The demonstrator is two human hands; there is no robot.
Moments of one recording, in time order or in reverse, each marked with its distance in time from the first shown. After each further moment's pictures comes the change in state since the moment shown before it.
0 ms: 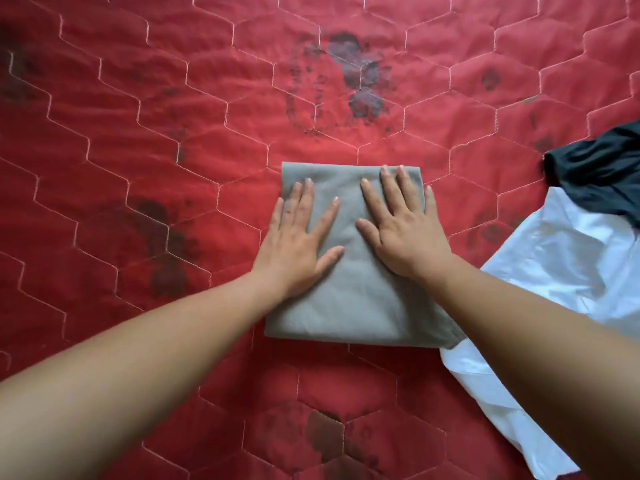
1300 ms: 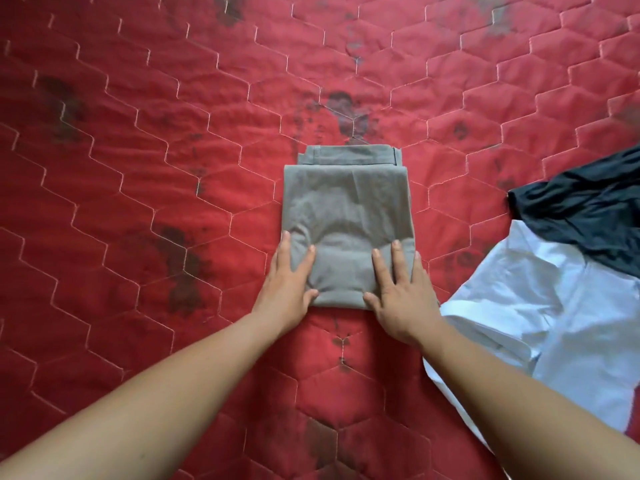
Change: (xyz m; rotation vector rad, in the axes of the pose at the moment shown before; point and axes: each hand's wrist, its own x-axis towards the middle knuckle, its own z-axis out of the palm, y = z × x) left_hand -0.038 0.011 -0.017 -0.376 -0.086 -0.239; right_hand -0.071 -0.010 0.014 0.088 -0.181 0.165
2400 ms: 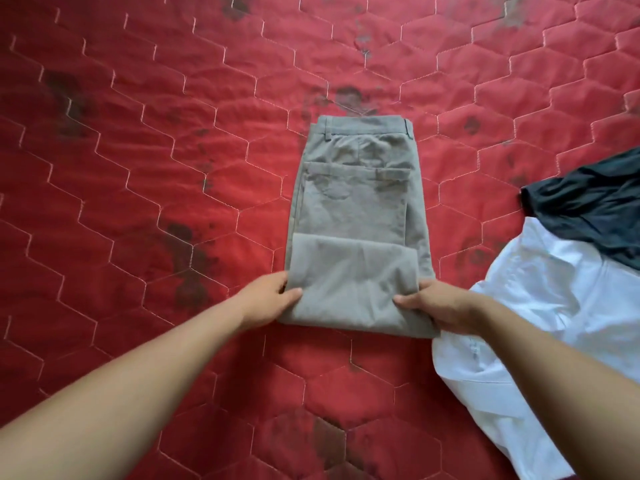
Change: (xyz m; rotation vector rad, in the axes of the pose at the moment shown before) left_hand -0.007 -0.050 -0.025 -0.338 -0.314 -0.091; right_hand 0.000 0.037 -0.029 1.273 -0.557 0.286
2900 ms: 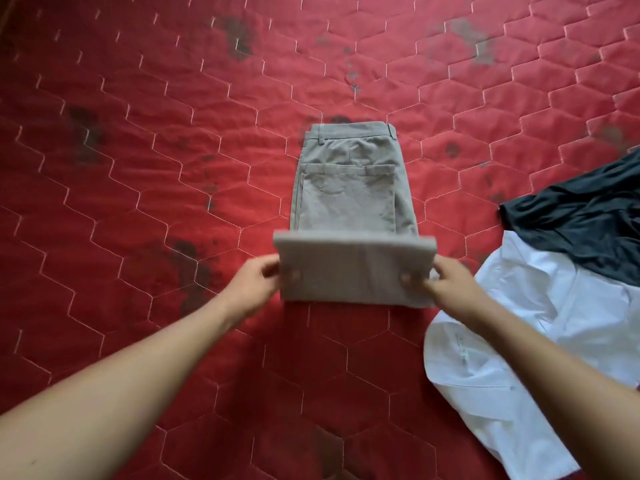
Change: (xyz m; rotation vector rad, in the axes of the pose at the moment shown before) left_hand -0.024 0.040 -0.032 -0.493 0.248 0.154; right_hand -0.062 -0.041 -0.004 -0.382 0.445 -0.558
